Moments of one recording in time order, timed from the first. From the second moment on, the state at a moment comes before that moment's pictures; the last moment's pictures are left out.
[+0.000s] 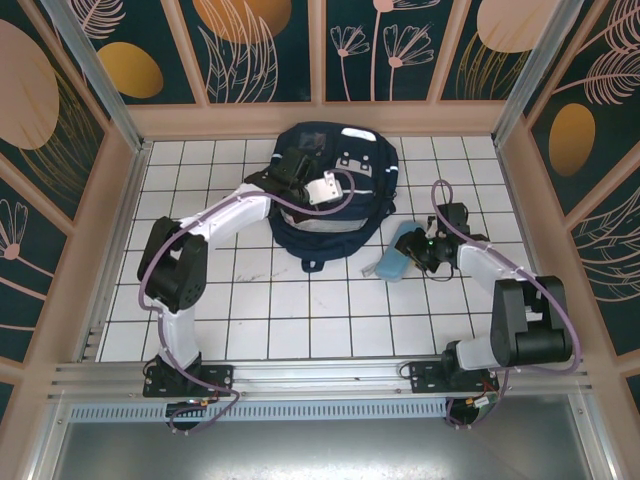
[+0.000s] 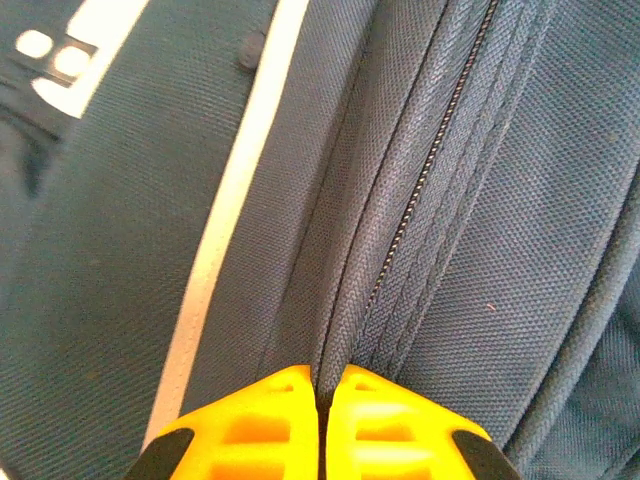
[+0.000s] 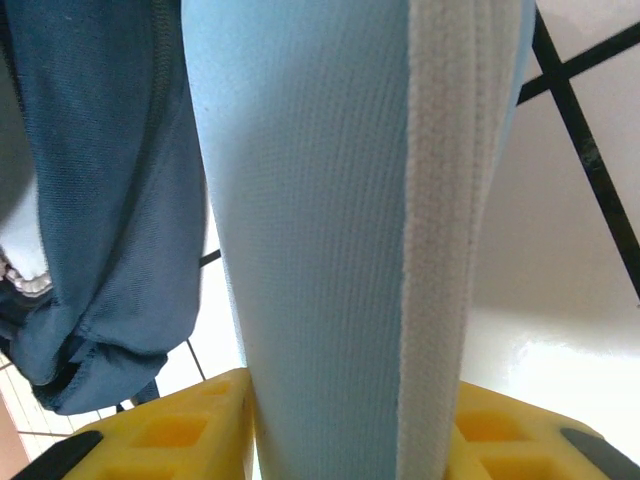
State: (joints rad) left arm -0.58 1.92 1.54 -0.49 0.13 0.68; right arm 0.10 1.39 0.69 -0.33 -0.45 0.70
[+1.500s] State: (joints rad) left arm -0.61 1.90 1.67 -0.33 0.12 0.16; right arm 0.26 1.78 1.21 -0.29 -0.40 0.63
